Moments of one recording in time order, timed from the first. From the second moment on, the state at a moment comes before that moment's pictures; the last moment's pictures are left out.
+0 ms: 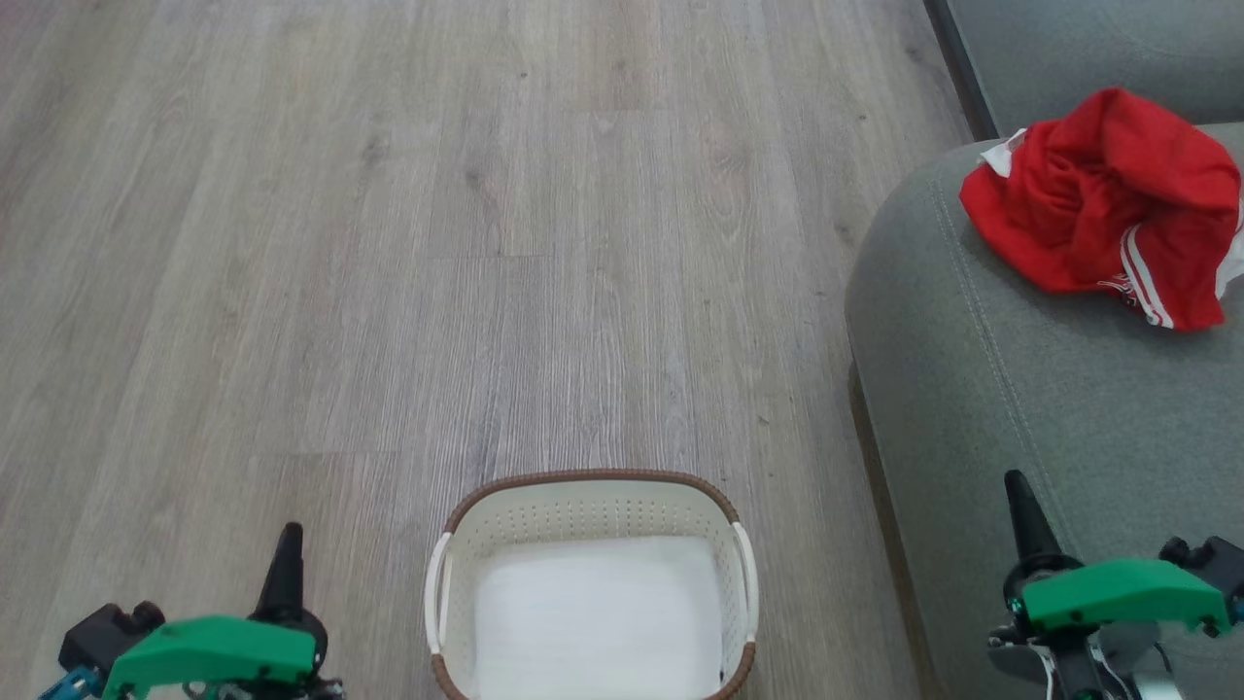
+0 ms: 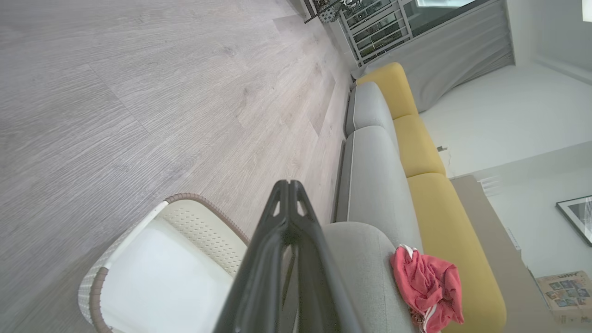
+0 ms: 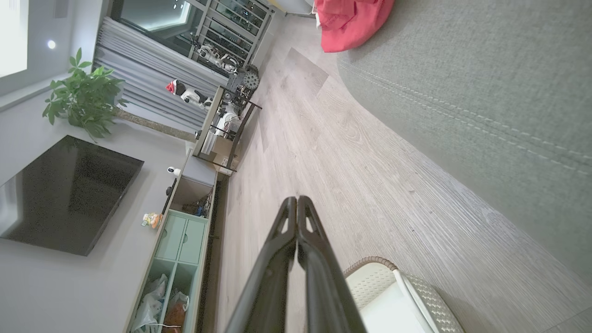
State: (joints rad) left arm 0.06 0.08 -0.03 0.27 -1.12 -0.02 -0.03; right arm -0.01 -0.05 -0.08 0.34 1.09 0.13 -0.02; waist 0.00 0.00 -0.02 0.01
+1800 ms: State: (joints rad) left arm -0.06 0.04 0.08 0.27 -1.61 -0.12 0.10; right arm -0.05 -0.05 -0.13 0.29 1.60 0.13 0.11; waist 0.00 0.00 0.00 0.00
